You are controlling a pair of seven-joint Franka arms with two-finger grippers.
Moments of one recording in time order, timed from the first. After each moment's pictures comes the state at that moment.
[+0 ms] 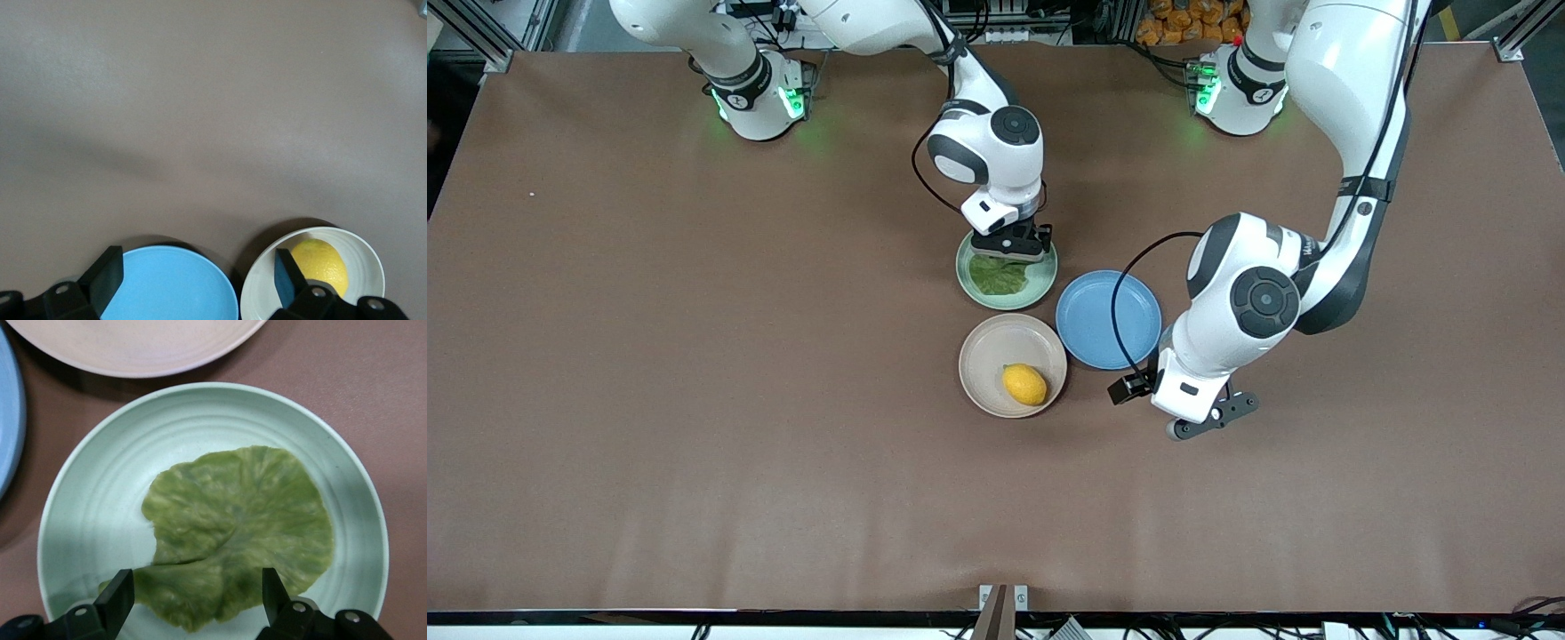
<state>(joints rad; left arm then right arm) -0.32 0.60 -0.12 -1.47 -0.04 2.15 -0.79 0.99 0.64 0.01 -1.81 -0.16 2.49 1.28</state>
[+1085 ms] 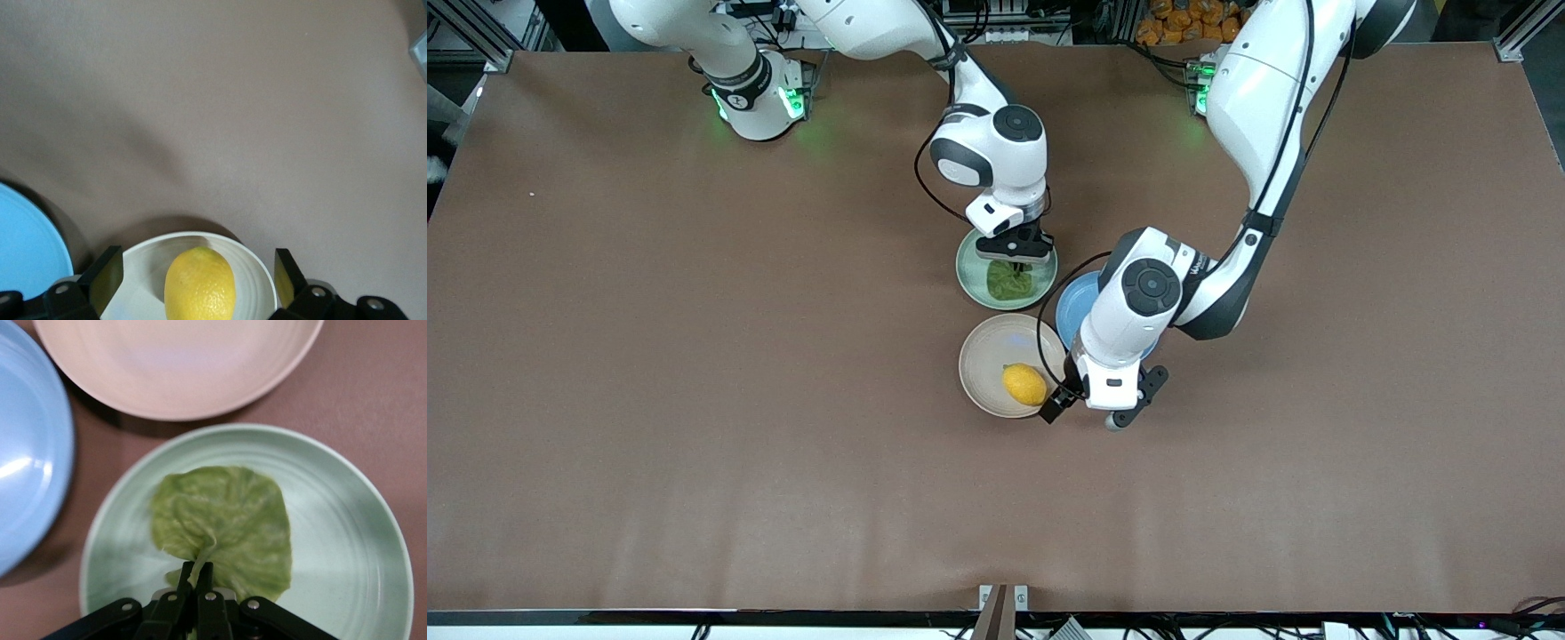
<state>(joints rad) -0.48 0.75 -0.11 -1.47 -0.02 2.47 -1.34 0.98 0.64 0.01 -1.75 -0.24 2.49 1.32</state>
